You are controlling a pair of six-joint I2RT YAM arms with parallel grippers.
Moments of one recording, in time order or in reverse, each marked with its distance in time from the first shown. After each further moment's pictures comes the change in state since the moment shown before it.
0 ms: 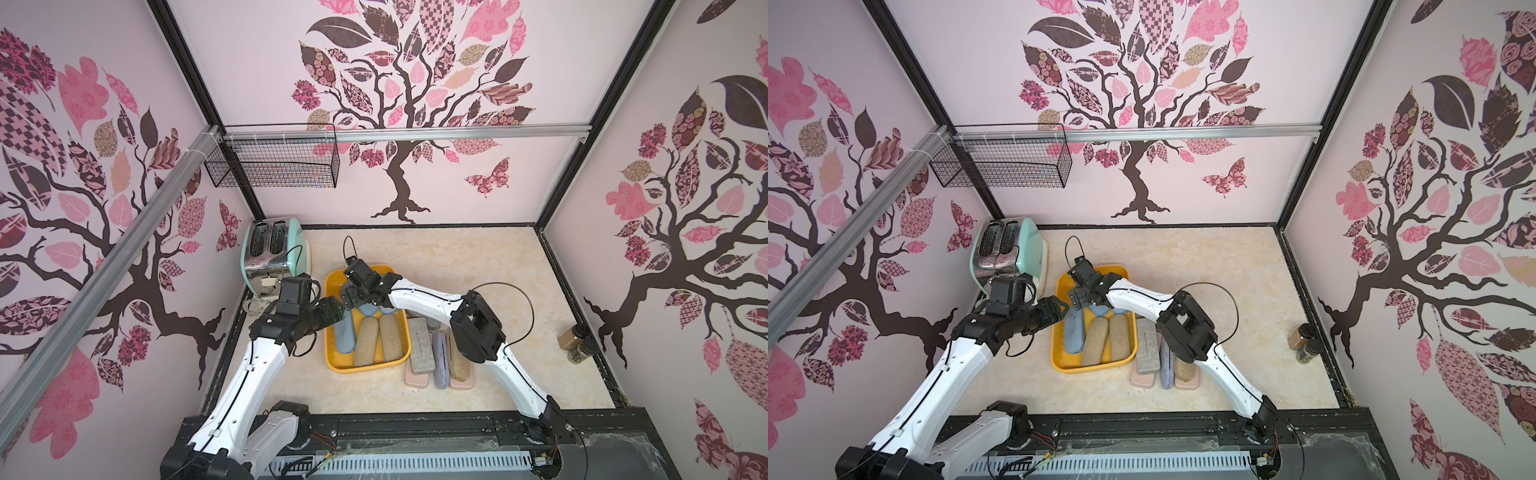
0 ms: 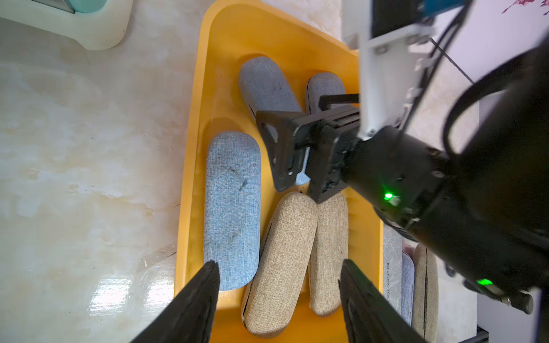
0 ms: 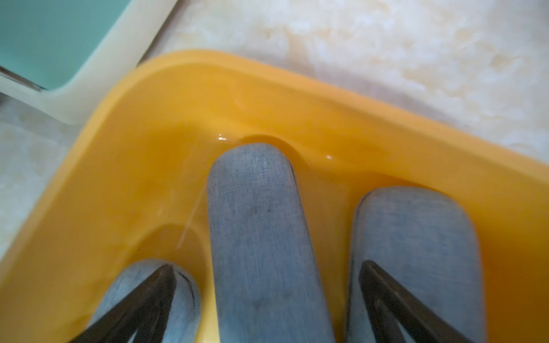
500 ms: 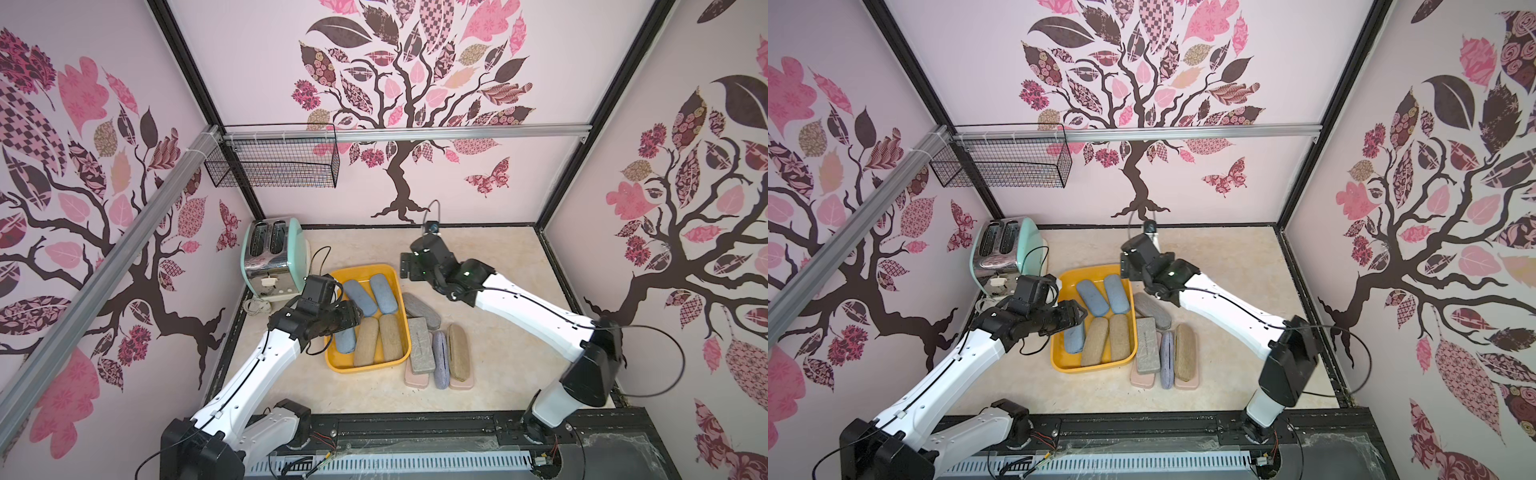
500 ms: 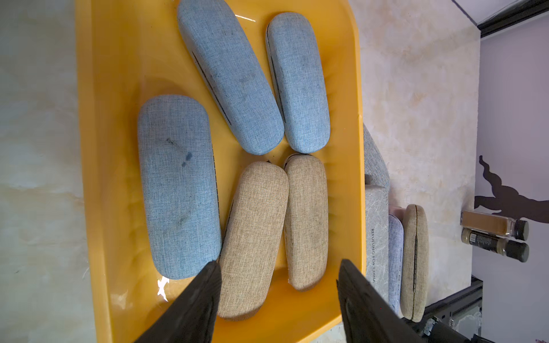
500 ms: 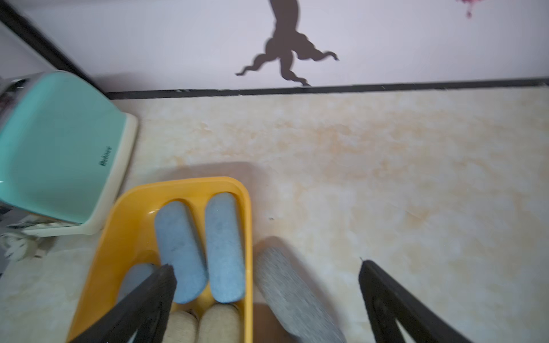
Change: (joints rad) left arm -0.188 0.076 0.037 0.001 -0.026 -0.059; right arm -0.155 -0.813 -0.631 -0.084 0.214 0.250
